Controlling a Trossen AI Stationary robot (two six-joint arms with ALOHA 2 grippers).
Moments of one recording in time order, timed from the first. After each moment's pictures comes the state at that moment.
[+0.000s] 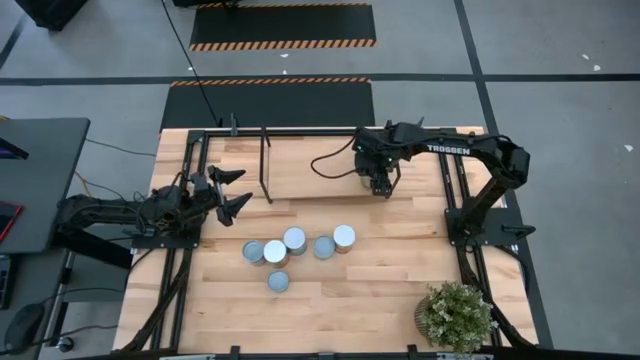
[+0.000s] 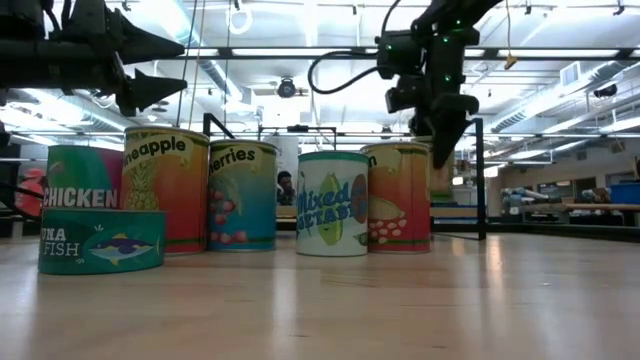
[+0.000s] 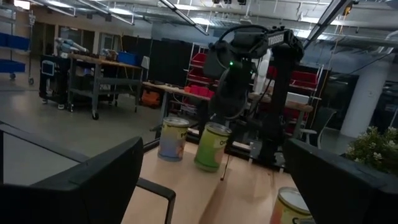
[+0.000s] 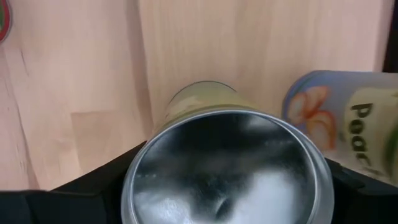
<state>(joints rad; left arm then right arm) 0.02 0.27 0.02 0.46 -0.39 -0.14 -0.40 1.62 1.28 -1.03 0.05 -0.36</state>
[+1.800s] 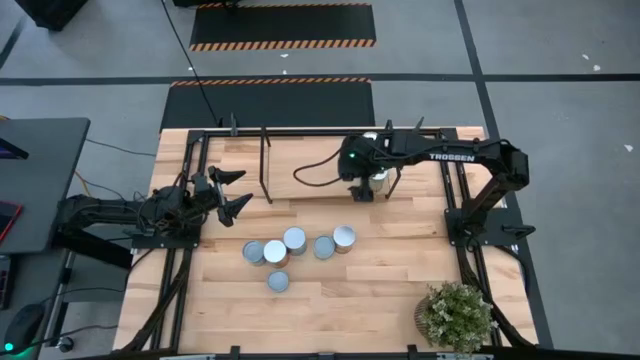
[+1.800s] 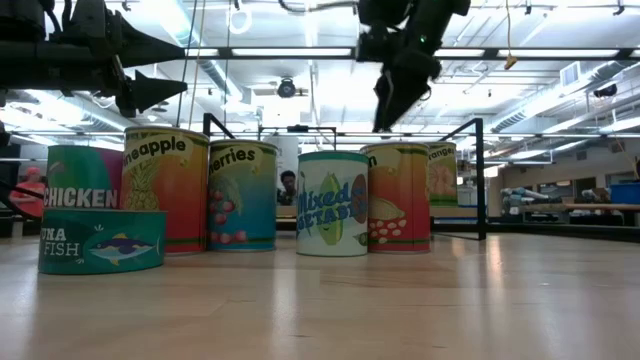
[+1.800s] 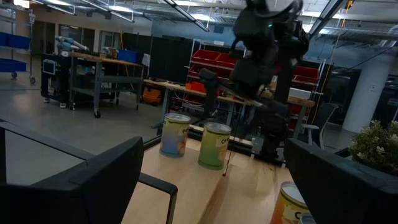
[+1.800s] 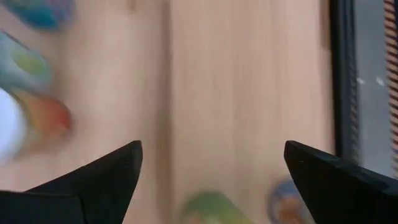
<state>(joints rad) 0.02 0.27 0.02 0.44 -0.39 -0.13 -0.23 1.62 1.41 -0.85 0.08 -0.28</state>
